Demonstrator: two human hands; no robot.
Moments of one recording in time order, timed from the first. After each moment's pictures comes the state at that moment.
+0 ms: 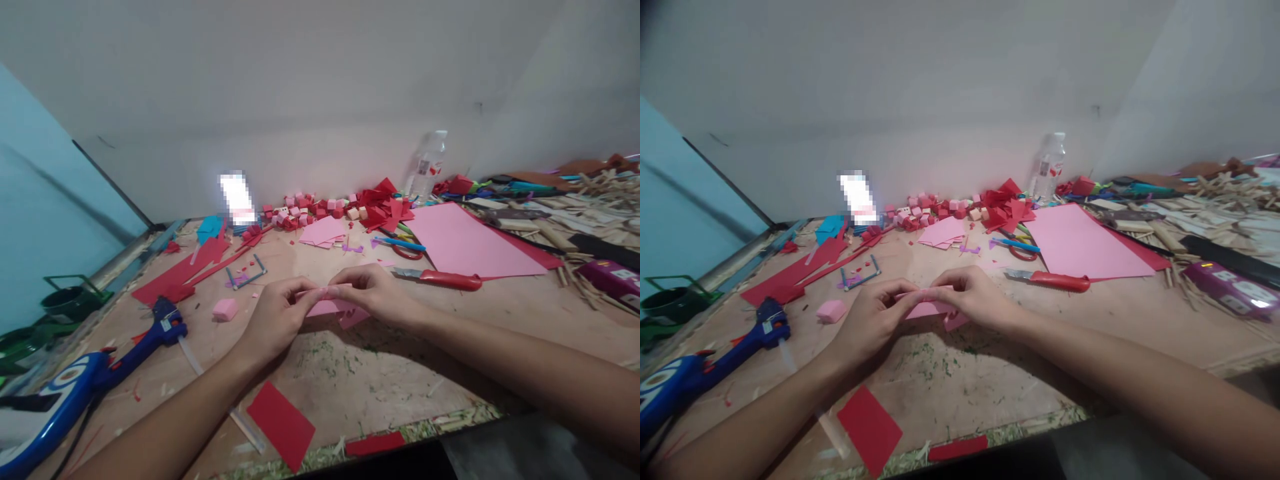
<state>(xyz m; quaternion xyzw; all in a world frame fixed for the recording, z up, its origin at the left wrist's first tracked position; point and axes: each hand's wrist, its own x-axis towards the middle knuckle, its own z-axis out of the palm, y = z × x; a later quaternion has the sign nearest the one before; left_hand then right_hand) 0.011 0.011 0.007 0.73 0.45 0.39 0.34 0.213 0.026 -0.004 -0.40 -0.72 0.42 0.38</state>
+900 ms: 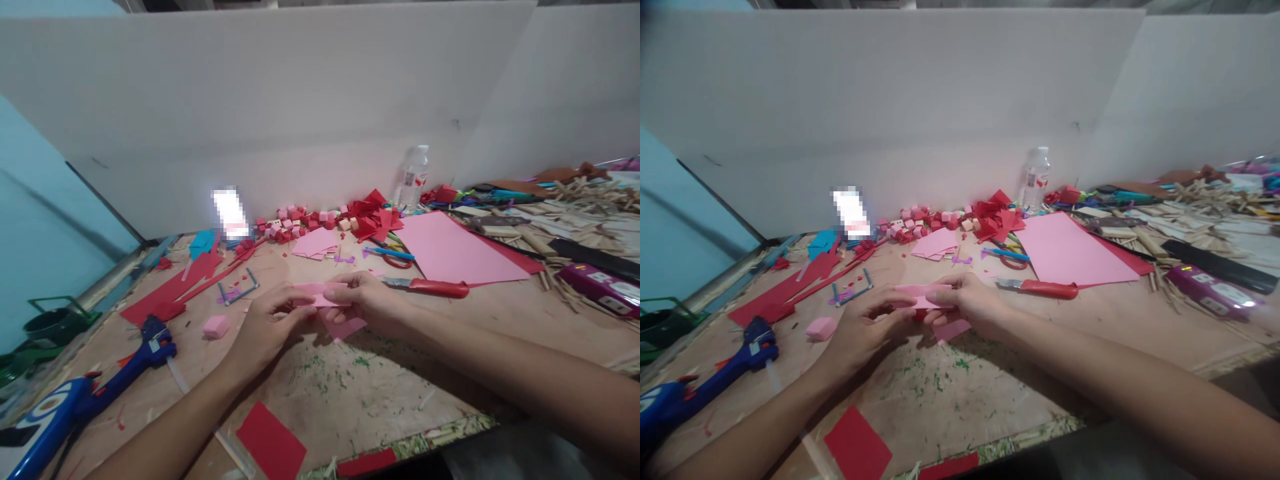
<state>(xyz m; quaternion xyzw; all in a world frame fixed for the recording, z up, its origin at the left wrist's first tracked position) 0.001 0.019 -0.001 0.74 0.41 0.42 0.34 0.213 0.031 -0.001 -0.37 -0.44 0.71 0.40</state>
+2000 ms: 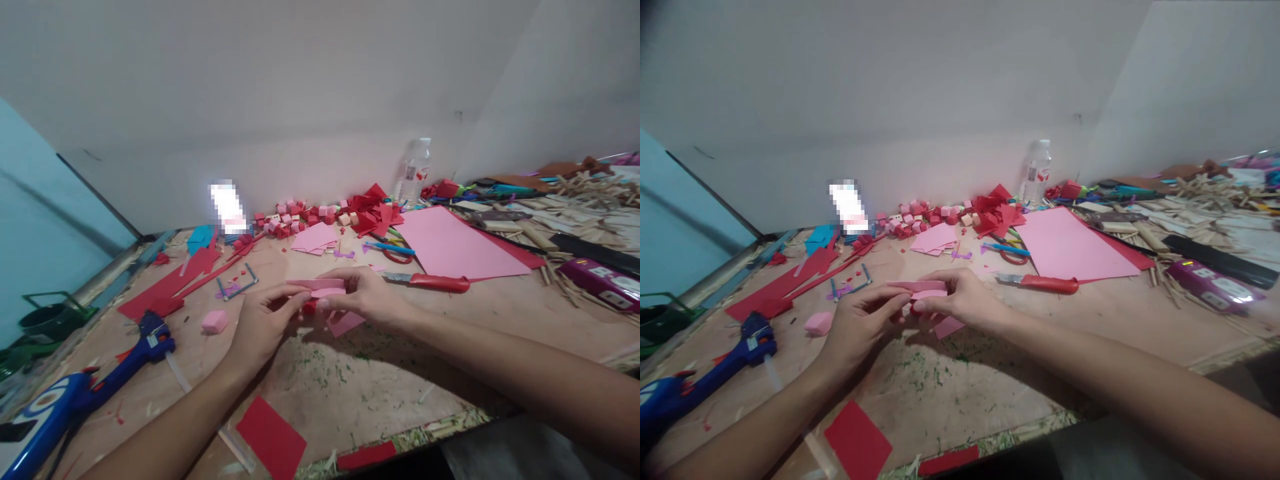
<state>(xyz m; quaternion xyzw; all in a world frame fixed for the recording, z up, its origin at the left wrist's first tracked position) 0.010 0.016 0.000 0.63 0.45 0.47 0.42 0.210 0.024 0.006 -0.34 -0.59 0.60 0.41</state>
